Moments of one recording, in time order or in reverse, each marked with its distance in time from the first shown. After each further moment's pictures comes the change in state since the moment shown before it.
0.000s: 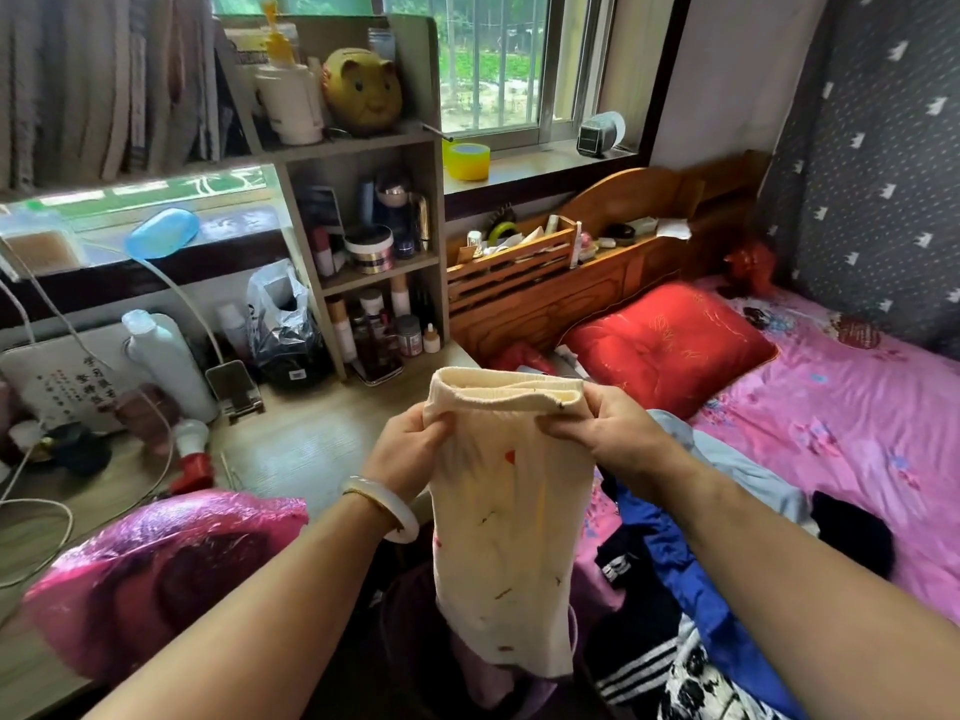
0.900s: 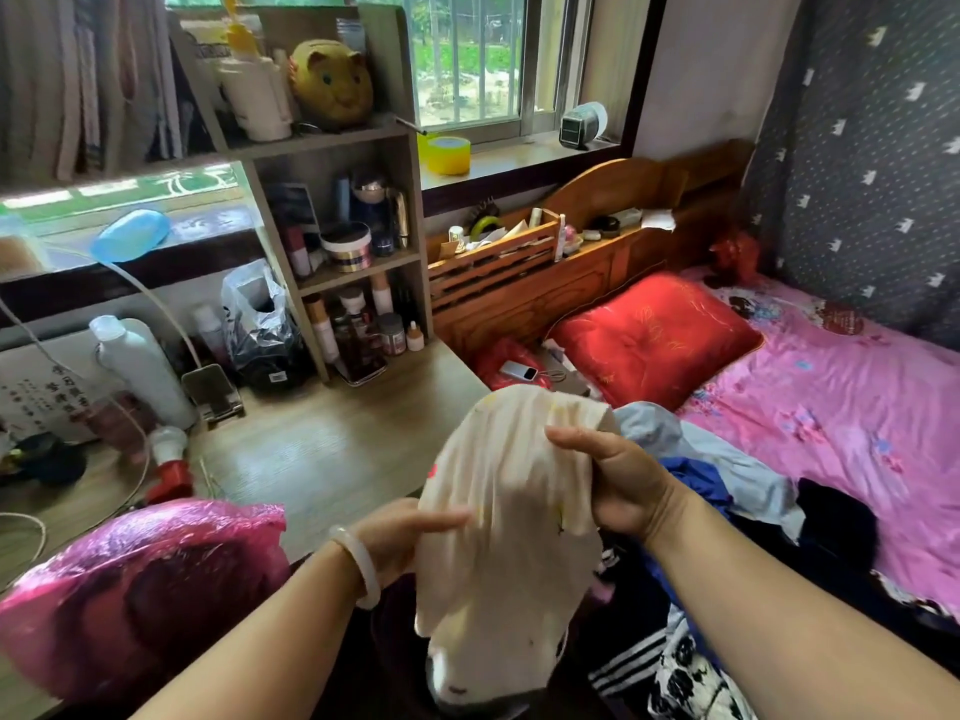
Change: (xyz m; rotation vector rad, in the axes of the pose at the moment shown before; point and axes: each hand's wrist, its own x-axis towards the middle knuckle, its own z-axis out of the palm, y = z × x) left_hand -0.025 -0.045 0.004 -0.188 -0.381 -0.554; right_hand -0.011 0.036 -0.018 0.734 -0.273 0.338
